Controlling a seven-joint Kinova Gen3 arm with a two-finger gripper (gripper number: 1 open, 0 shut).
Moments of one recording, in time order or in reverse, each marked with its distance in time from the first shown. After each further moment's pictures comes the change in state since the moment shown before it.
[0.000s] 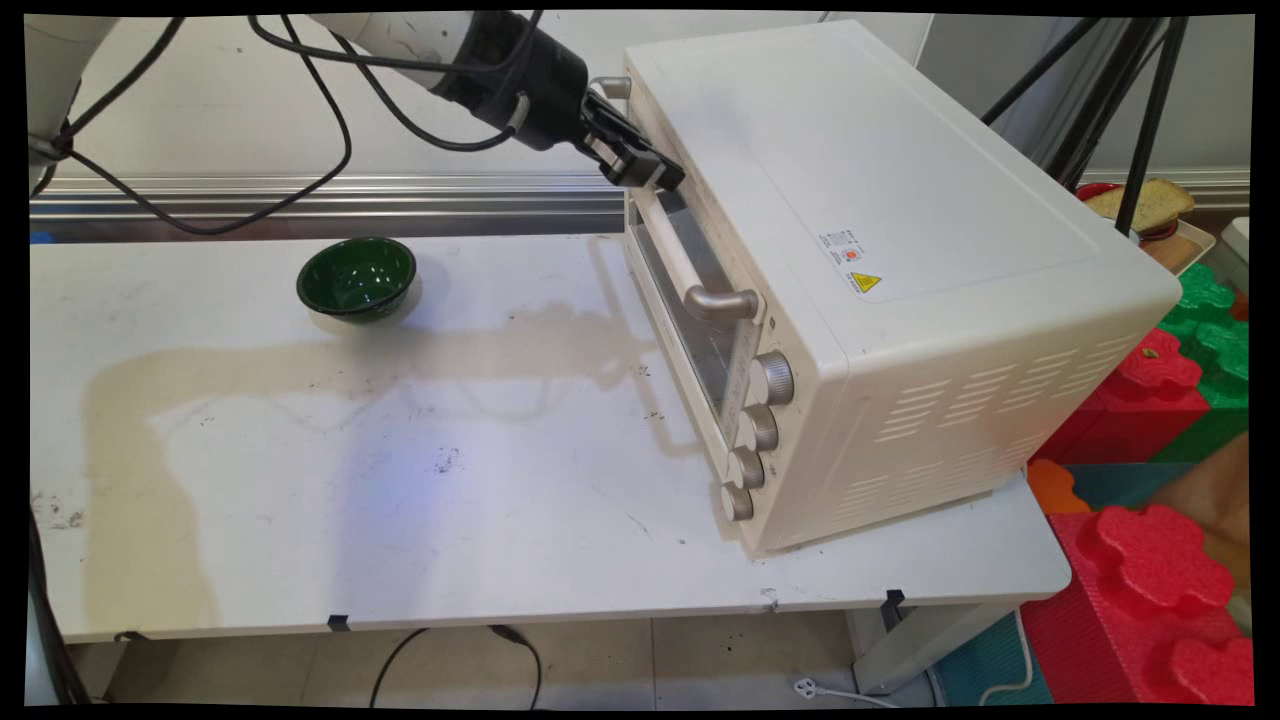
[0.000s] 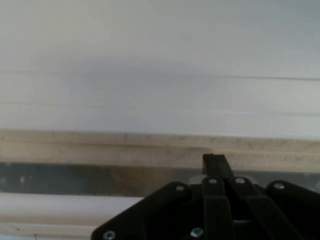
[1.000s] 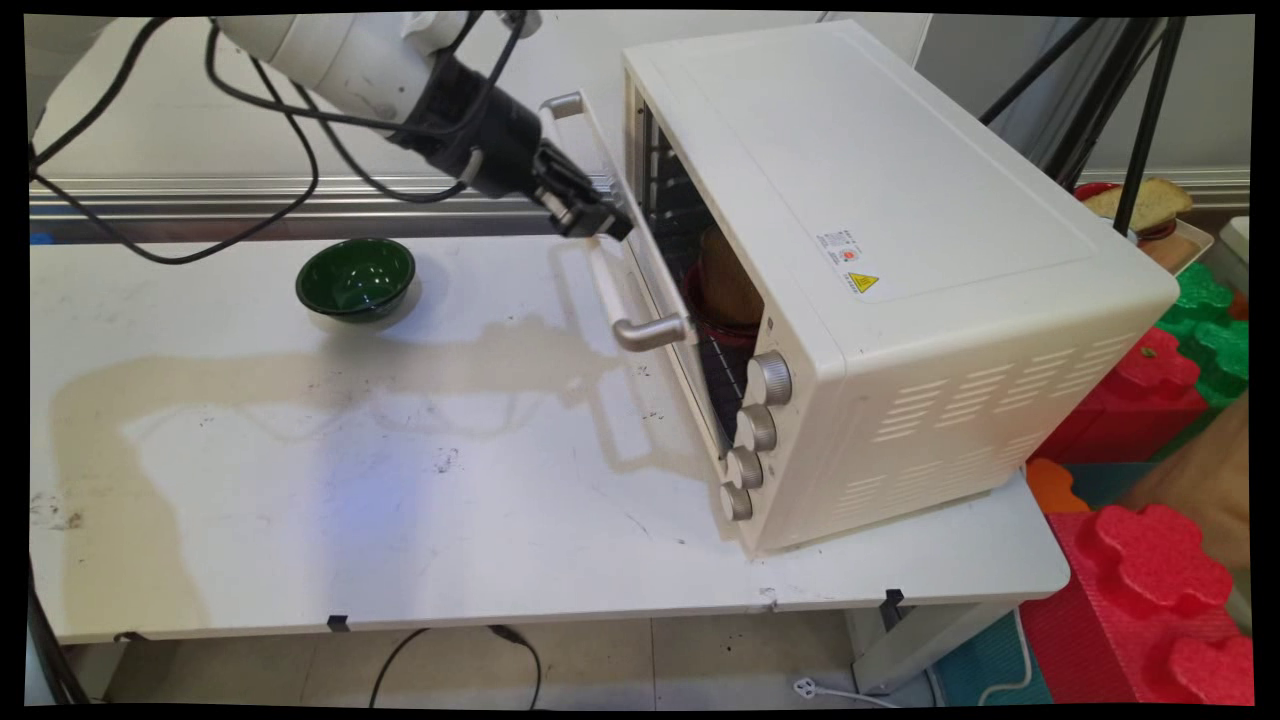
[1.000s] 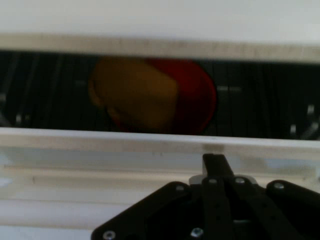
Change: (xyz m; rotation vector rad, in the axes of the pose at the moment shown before) arm -0.042 0.001 -0.008 0.006 -0.093 -0.011
